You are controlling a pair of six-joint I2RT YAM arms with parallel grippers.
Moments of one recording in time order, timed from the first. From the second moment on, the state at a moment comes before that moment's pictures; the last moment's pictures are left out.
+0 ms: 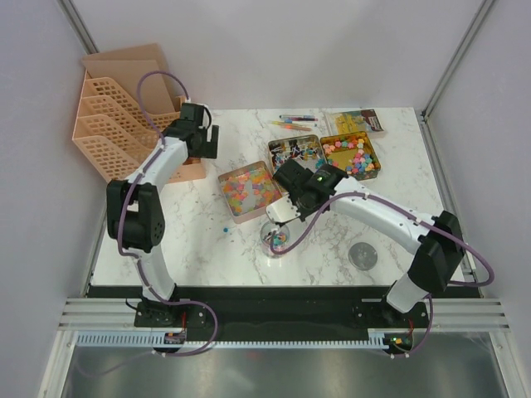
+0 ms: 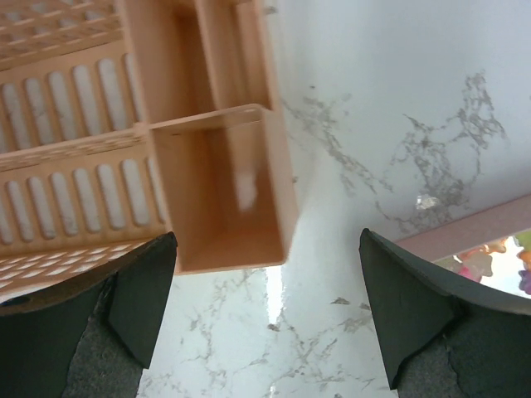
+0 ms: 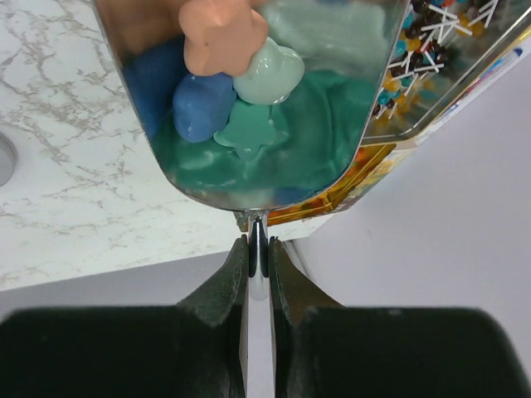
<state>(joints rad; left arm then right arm) -0.20 1.90 1.57 -0.54 -0.24 -0.03 0.82 1.62 1.47 -1.08 0.35 -1.26</state>
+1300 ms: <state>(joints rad) -0.18 1.56 1.26 -0.36 -0.21 -0.04 1.14 1.74 1.41 -1.17 0.97 -1.17</state>
